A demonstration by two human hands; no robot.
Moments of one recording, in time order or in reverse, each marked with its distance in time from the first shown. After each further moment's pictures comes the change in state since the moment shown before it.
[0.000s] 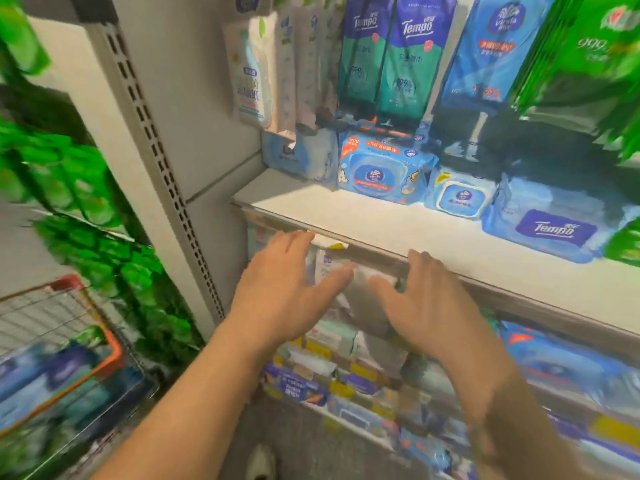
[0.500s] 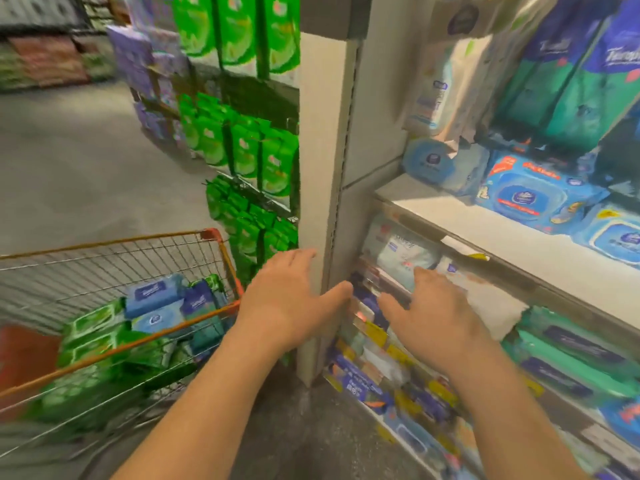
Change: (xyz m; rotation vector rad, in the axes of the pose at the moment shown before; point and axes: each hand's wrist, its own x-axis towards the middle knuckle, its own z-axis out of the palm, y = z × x) left_hand -0.119 -0.122 -0.082 0.034 0.022 -0.401; right_hand -0.058 -0.144 0.053 -0.025 -0.169 -0.258
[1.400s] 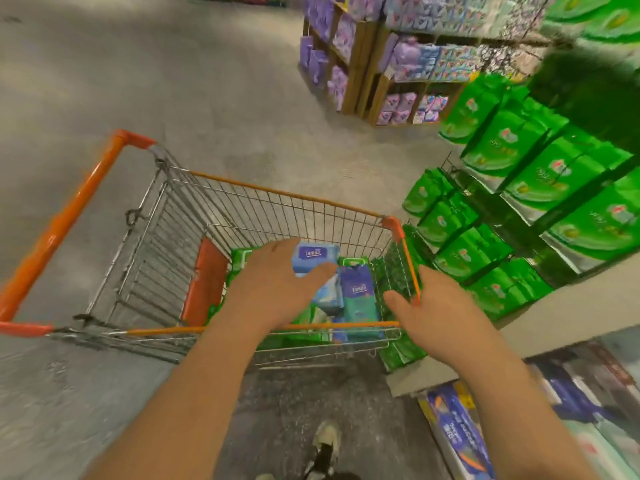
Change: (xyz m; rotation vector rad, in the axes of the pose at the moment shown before) left_hand -0.038 -0.396 -0.139 -0.270 0.120 -0.534; right_hand 0.029 -0.375 0.161 -0.074 -0.299 -0.367
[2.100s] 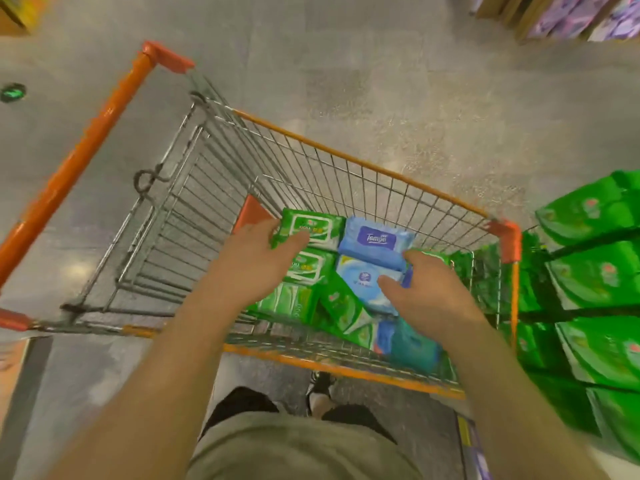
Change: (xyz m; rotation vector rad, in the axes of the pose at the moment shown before) left_hand 0.155 -0.096 0.008 -0.094 0.030 -0.468; right_hand 0.241 -0.046 0.094 0.048 -0.411 -0.211
